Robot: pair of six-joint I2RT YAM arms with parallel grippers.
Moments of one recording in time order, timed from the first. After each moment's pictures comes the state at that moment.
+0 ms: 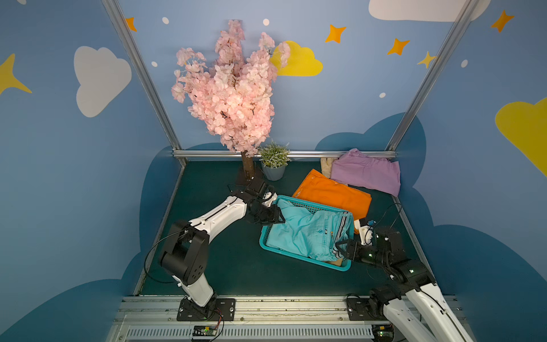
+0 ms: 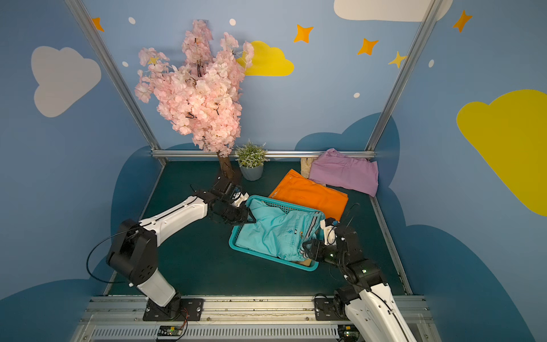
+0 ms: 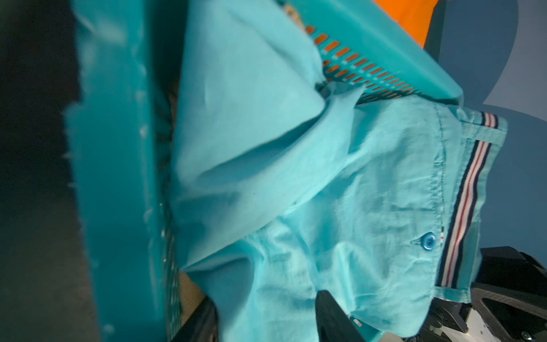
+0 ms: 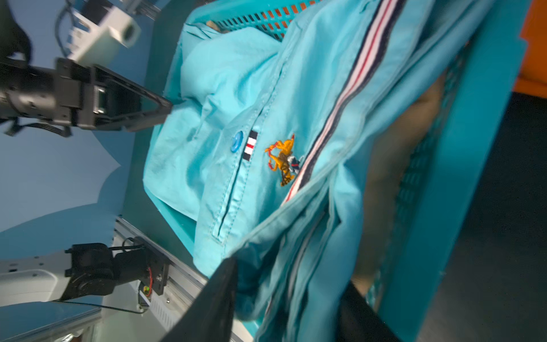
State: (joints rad) left arm -0.48 1.67 1.24 -0.70 0.51 -0.45; right arm 0.34 0.54 0.56 -0.79 -0.39 0.54
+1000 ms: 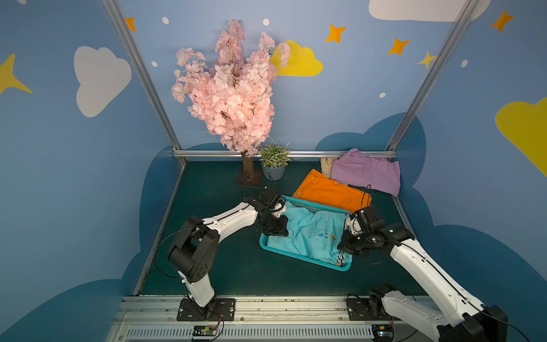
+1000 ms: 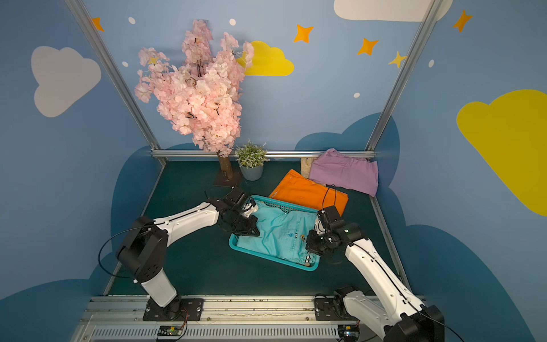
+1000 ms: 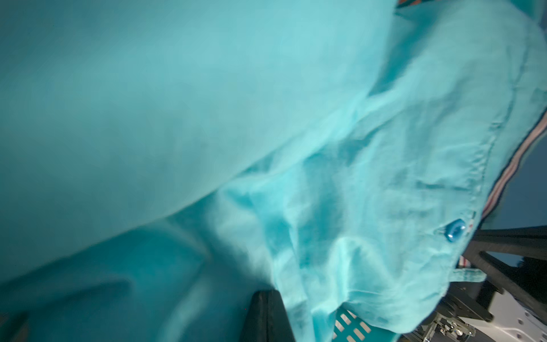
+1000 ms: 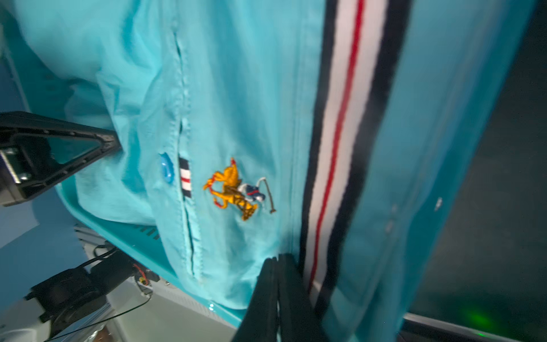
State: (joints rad) left arm -0.60 1.74 1.17 -0.64 0.53 -0.53; right arm 0.41 1.01 0.81 -1.03 -0.26 0.63
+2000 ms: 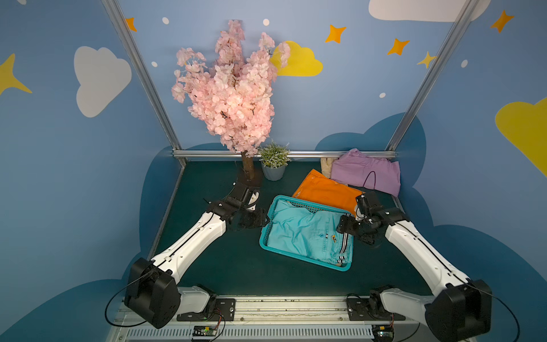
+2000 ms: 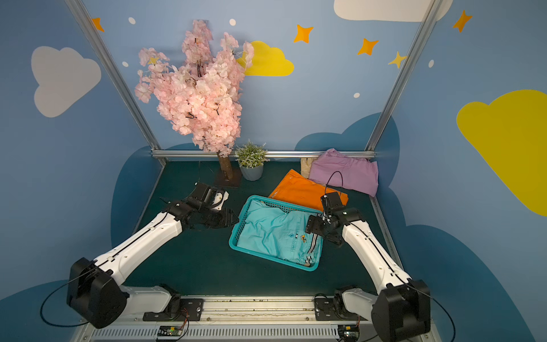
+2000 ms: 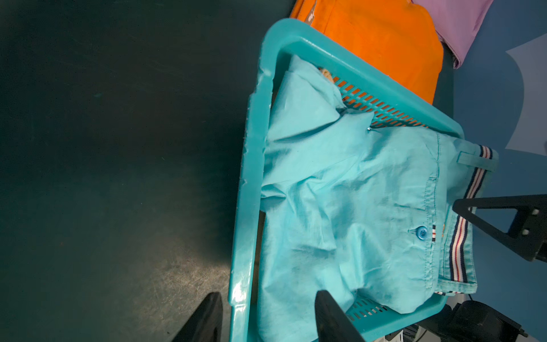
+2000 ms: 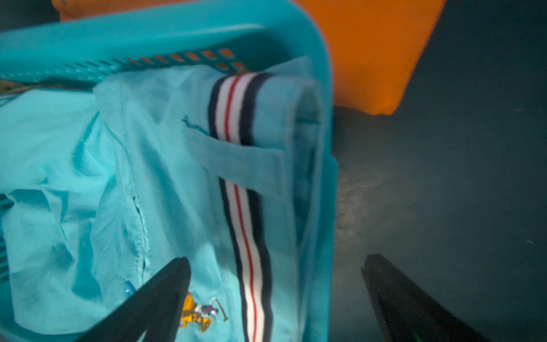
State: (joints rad) left arm -0.46 1.33 1.07 -0.74 0.30 -0.50; right arm 0.29 1.24 0.94 -0.96 -0.15 0.54
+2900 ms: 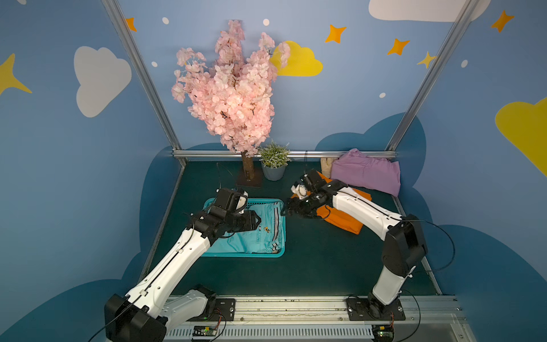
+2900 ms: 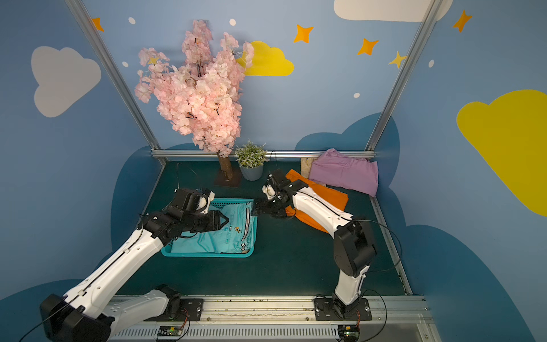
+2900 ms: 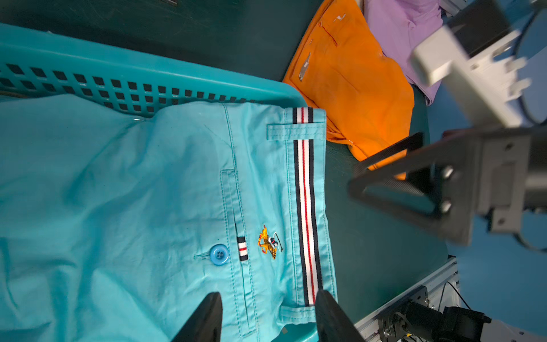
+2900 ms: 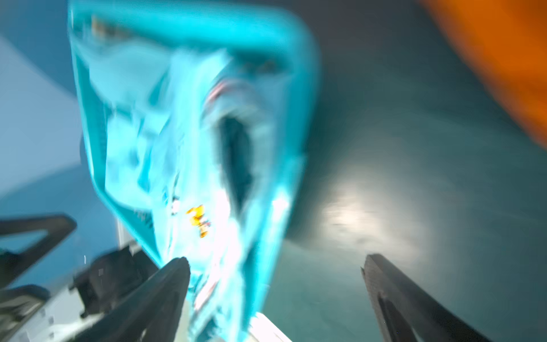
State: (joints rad) left arm -0.42 1.11 1.00 -0.78 0.25 -0.52; right arm 0.60 1.75 1.48 -0.83 -0.42 0.51
